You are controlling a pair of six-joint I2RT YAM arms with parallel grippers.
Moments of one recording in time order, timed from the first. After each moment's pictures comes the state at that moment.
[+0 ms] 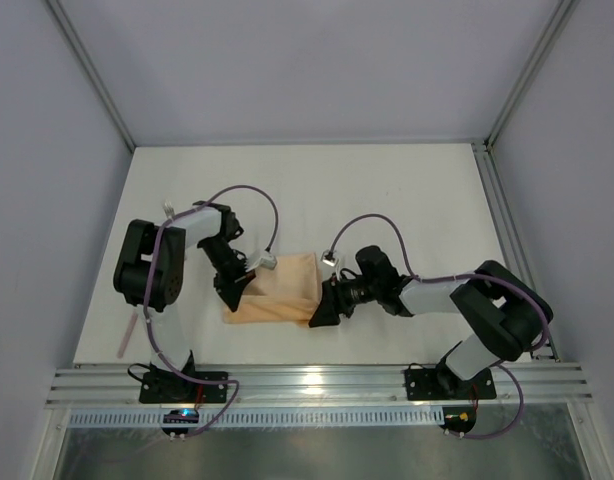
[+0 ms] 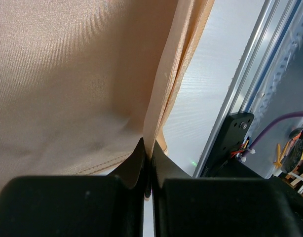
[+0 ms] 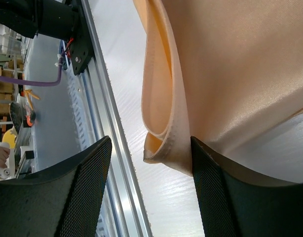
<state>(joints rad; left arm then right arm) -0.25 1.90 1.17 -1.27 0.52 1.08 0.68 1.54 0.48 0.44 -0.82 0.43</state>
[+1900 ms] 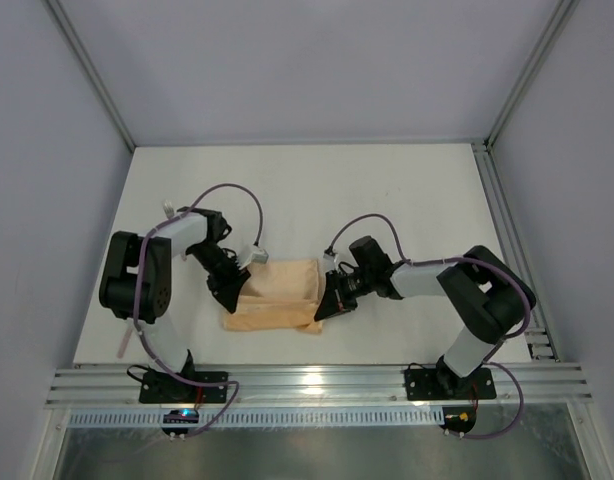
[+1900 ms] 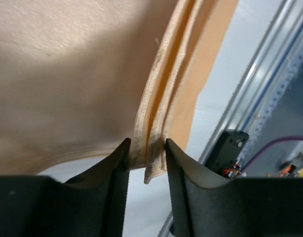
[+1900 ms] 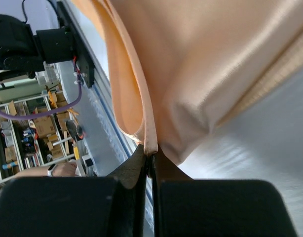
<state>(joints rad) -0.19 1.79 1.07 -1.20 0.56 0.99 0.65 1.64 0.63 0.16 -0.86 0.62</state>
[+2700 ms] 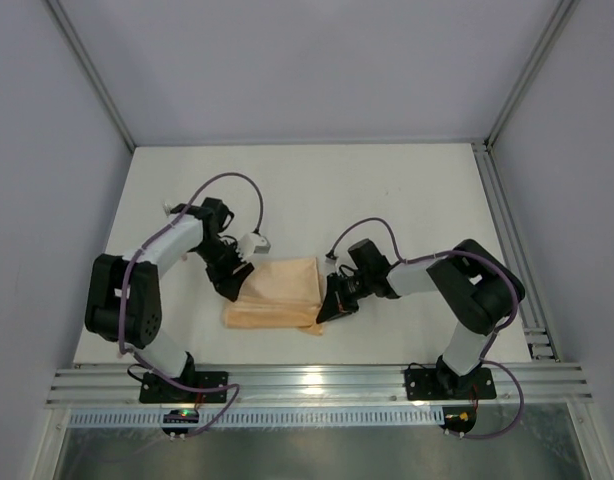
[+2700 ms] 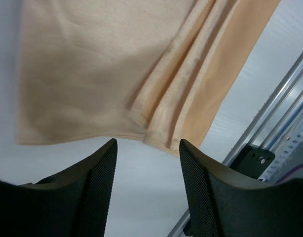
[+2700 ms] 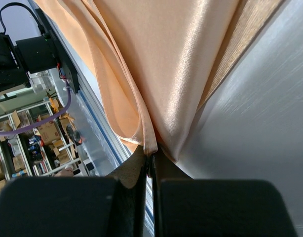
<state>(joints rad) -0.21 1.62 1.12 -1.07 0.46 0.83 0.62 1.74 0.63 0.15 -0.82 0.63</state>
